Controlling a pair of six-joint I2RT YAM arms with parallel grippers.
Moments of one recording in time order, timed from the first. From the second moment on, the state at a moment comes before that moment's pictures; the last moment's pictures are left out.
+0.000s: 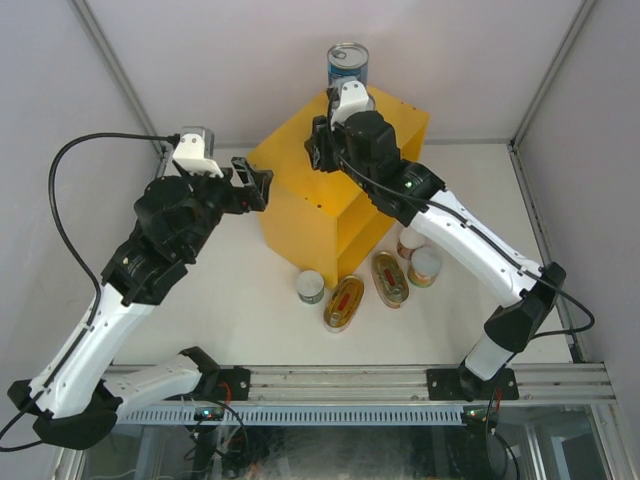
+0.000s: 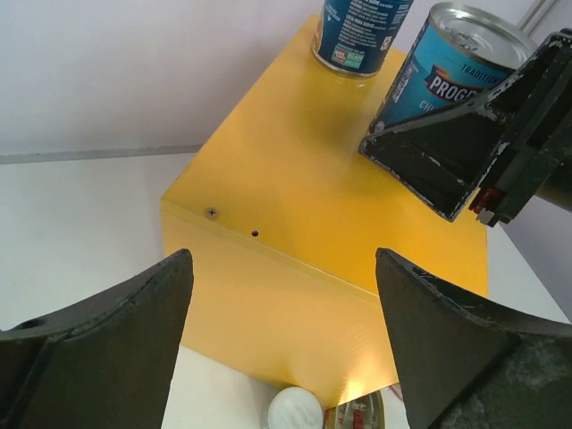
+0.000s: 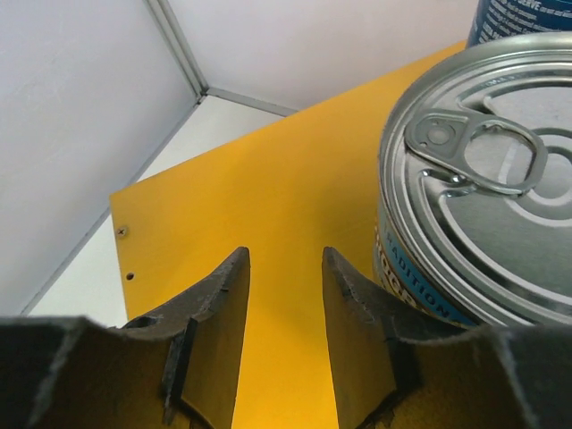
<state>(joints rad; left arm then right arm) -0.67 0.98 1.38 -0.46 -0.34 -0.28 0.80 1.64 1.85 -0.39 0.26 0.22</state>
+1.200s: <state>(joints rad) -0.65 0.94 1.35 -0.46 -0.31 -0.28 0.57 1.69 1.85 -0.39 0.16 0.19</state>
